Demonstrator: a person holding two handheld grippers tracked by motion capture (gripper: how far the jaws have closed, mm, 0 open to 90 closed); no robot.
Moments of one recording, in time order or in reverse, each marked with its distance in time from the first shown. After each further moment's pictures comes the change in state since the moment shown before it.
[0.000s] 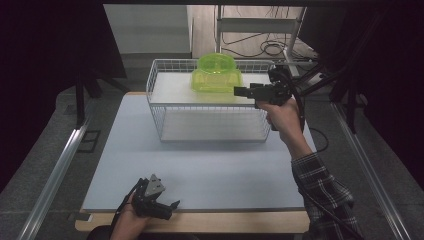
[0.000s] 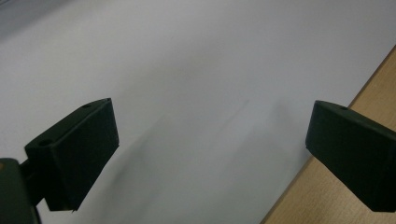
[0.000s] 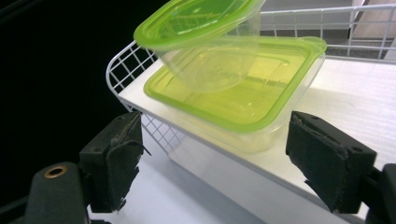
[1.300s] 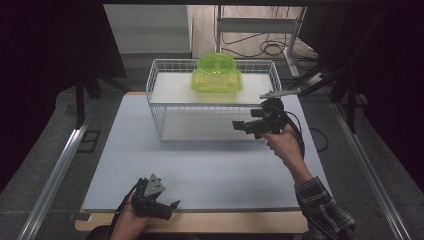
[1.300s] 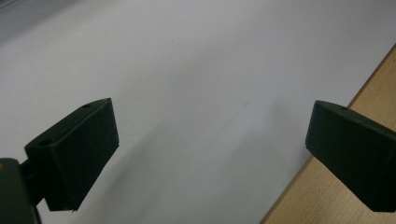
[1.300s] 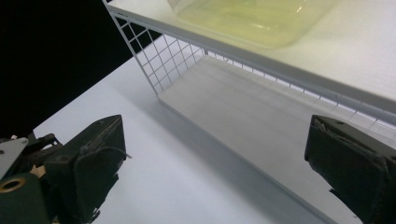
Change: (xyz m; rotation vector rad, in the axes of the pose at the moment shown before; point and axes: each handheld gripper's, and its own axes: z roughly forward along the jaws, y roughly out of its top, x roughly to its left) left arm 0.000 0.000 -0.001 -0.013 -0.001 -0.003; right arm -0.002 -0.068 0.008 0.125 -0.004 -0.150
